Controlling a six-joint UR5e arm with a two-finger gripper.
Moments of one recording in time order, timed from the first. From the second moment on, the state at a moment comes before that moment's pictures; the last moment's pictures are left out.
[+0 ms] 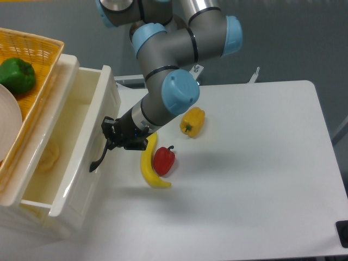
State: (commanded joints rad) arm 2.31 -1.87 -1.56 -1.51 0.96 0.63
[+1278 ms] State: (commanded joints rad) arm 2.22 -1.87 -1.56 -1.43 0.94 0.52
